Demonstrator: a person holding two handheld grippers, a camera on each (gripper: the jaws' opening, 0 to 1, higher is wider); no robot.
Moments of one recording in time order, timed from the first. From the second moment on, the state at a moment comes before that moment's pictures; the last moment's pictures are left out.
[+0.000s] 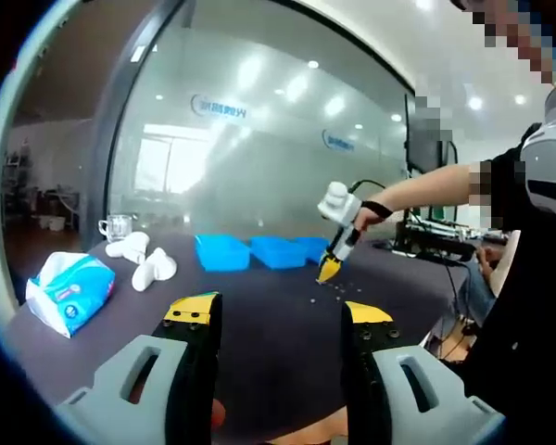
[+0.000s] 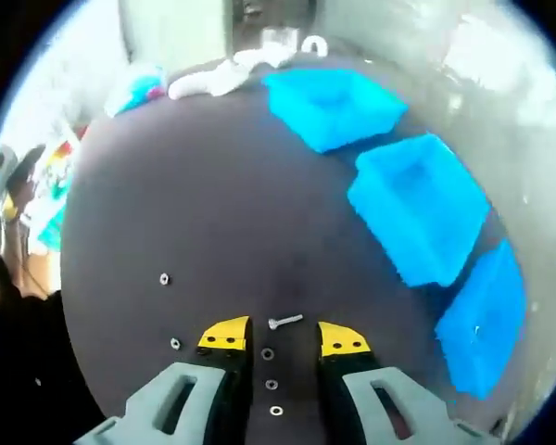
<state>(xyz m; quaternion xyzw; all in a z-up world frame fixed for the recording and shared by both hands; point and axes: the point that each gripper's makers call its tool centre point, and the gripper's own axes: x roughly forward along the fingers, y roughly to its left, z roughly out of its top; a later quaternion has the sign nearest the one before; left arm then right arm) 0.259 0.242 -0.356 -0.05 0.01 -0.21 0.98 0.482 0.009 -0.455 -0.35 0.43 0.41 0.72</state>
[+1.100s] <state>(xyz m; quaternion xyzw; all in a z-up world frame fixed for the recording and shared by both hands) 0.262 0.246 -0.364 -0.05 0.02 -0.20 0.98 0.472 0.010 -0.460 -0.40 0.42 0.52 0.63</state>
